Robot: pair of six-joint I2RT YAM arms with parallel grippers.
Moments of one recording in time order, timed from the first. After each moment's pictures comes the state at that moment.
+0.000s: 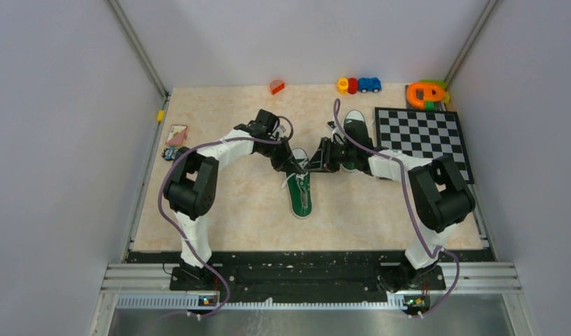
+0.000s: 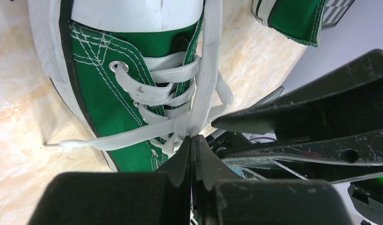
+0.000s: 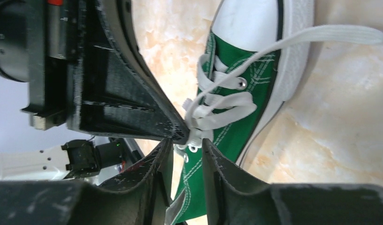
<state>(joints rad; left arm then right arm) -0.45 1.95 1.40 -0.52 0.65 -0.87 0.44 1.75 0.99 0.12 -0.70 0.67</state>
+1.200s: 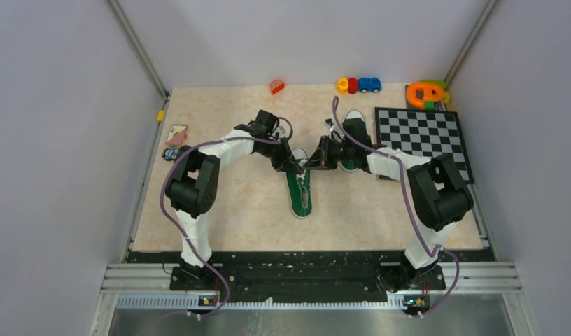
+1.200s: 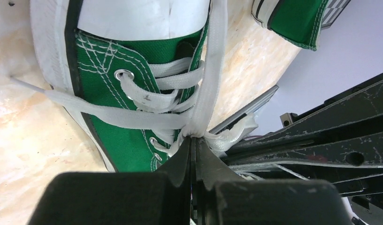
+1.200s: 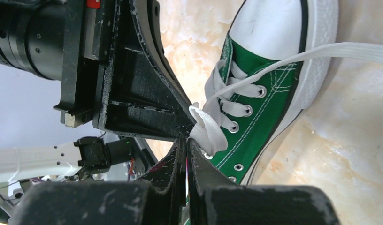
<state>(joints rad) -0.44 1.97 1.40 -0.52 0.67 -0.89 0.44 1.77 1.03 0.09 -0.71 0.69</state>
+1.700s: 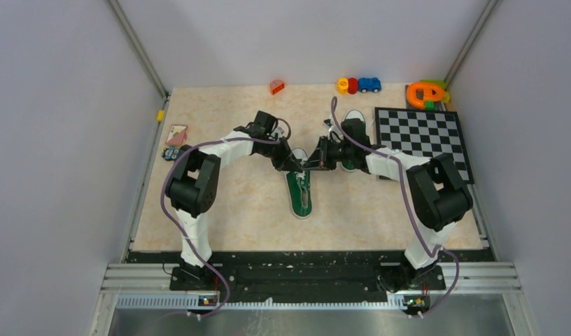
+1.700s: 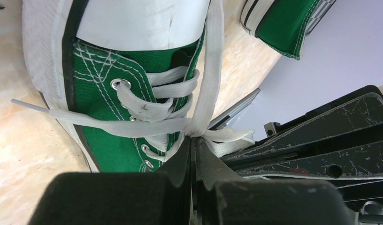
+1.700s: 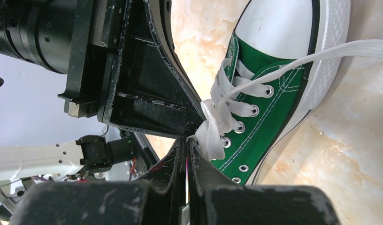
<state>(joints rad) -0.43 1.98 1.38 -0.44 0.71 -0.98 0.46 1.77 1.03 0.10 -0.72 0.70</state>
